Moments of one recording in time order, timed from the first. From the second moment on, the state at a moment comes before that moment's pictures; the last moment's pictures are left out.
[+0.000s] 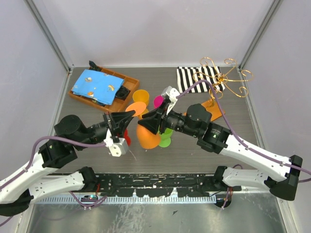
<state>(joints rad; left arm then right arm) -1.04 0.72 1.05 -0.31 0.12 1.04 1.03 1.04 1.04 0.02 -0.14 0.30</state>
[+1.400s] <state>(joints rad) -1.04 0.67 0.97 -0.22 0.11 1.00 1.04 1.06 0.99 0.11 -0.10 0.34</state>
